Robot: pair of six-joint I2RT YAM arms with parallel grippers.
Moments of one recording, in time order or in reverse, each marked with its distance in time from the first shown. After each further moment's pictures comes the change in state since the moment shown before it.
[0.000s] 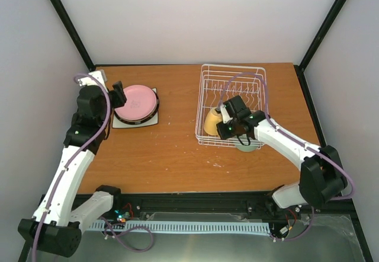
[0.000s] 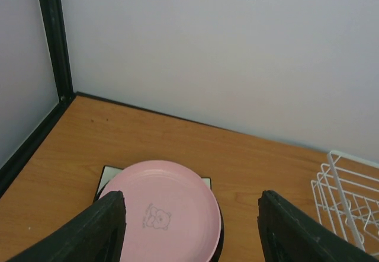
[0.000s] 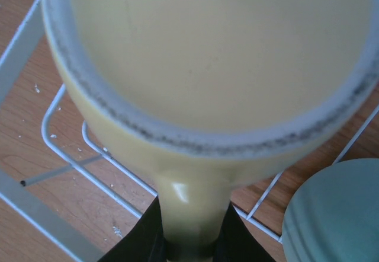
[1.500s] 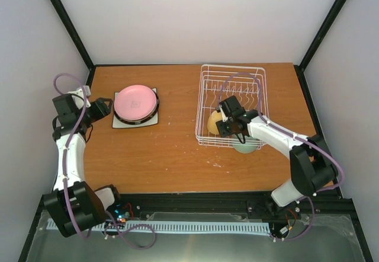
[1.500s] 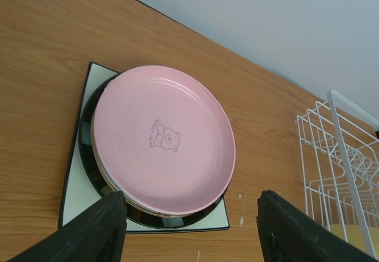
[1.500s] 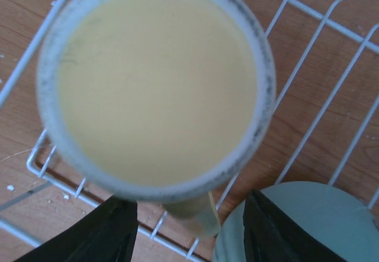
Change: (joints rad) left arm 0.598 0.183 -0.156 -0.015 0.826 0.052; right arm -0.006 0.142 -0.001 0.087 0.185 -0.040
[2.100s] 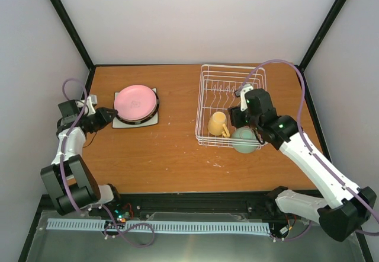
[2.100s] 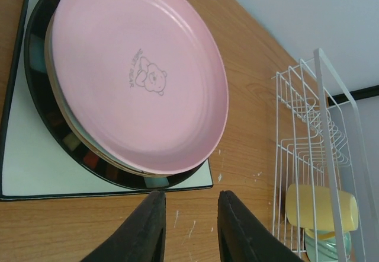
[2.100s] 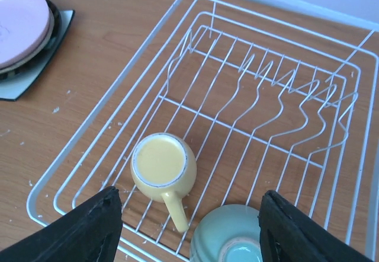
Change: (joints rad) left arm 0.053 0.187 -0.071 0.026 0.252 0.006; right arm 0.000 -0.427 0.086 -0.123 0.080 0.006
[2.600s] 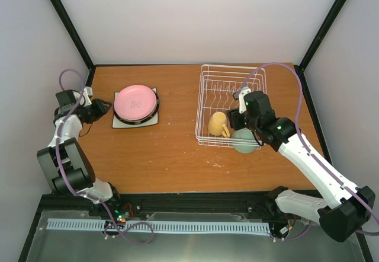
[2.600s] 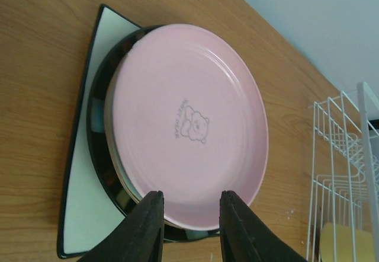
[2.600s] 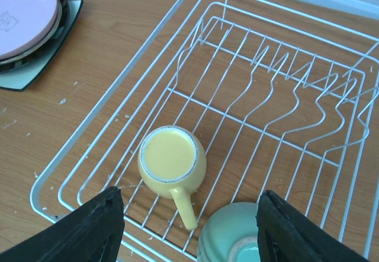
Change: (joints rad) left arm 0.001 0.179 0.158 0.000 -0.103 0.004; right arm 0.000 -0.032 -0.034 0.033 -0.031 -0.005
